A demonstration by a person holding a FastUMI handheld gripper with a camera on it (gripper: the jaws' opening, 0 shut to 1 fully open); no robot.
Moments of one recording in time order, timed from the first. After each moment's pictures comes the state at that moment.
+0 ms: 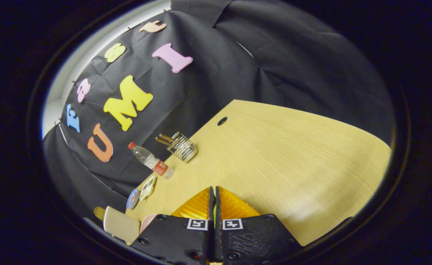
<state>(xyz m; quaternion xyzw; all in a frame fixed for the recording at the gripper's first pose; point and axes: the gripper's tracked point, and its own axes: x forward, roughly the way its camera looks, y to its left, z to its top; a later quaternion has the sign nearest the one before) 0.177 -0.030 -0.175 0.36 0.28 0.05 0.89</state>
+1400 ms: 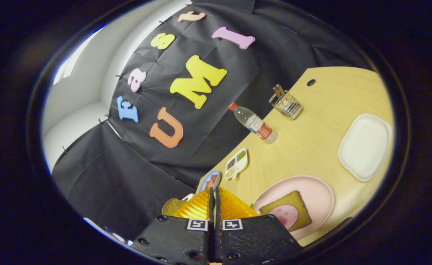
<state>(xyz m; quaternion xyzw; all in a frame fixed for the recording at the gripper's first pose) 0.102 0.269 -0.079 0.43 0.26 0.25 0.83</state>
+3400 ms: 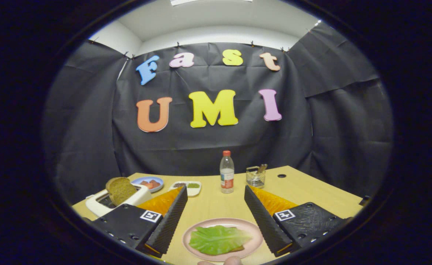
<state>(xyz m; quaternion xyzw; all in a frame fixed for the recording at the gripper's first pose) 0.070 0.278 -0.017 0.06 0.07 0.09 0.99</state>
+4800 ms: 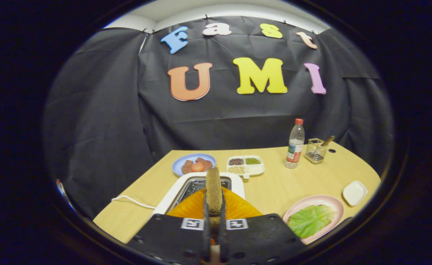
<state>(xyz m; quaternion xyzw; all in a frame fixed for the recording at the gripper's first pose) 0.083 0.482 -0.073 0.05 0.20 0.17 0.96</state>
